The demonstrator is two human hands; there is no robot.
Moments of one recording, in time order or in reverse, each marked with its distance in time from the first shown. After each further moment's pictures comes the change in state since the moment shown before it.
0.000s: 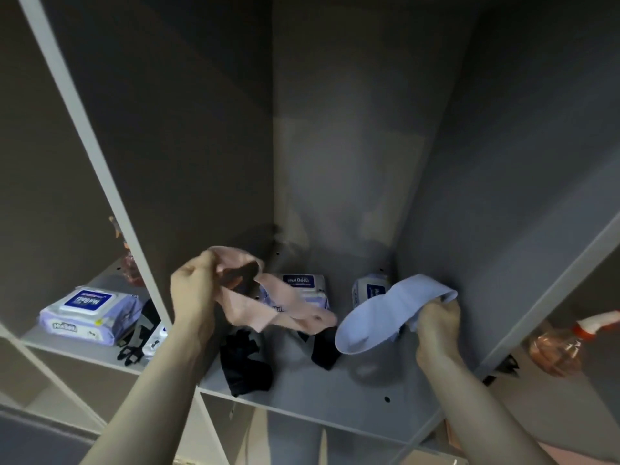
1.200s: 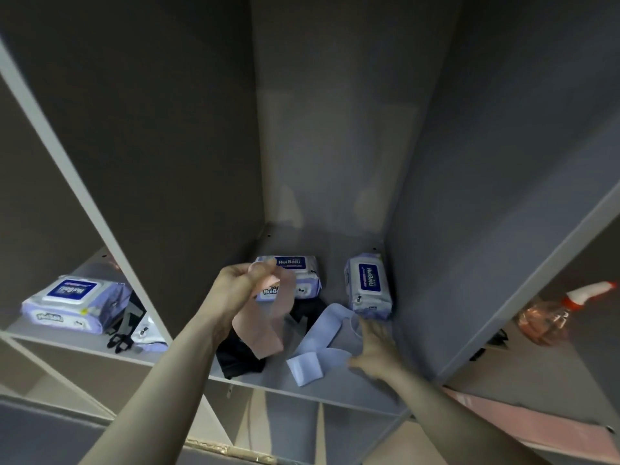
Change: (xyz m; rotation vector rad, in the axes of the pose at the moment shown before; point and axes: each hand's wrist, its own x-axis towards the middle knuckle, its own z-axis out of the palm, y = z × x) left_hand -0.022 -0.028 0.018 0.431 -0.528 -0.140; right_hand 0.038 0.136 0.007 -1.229 -0.693 -0.299
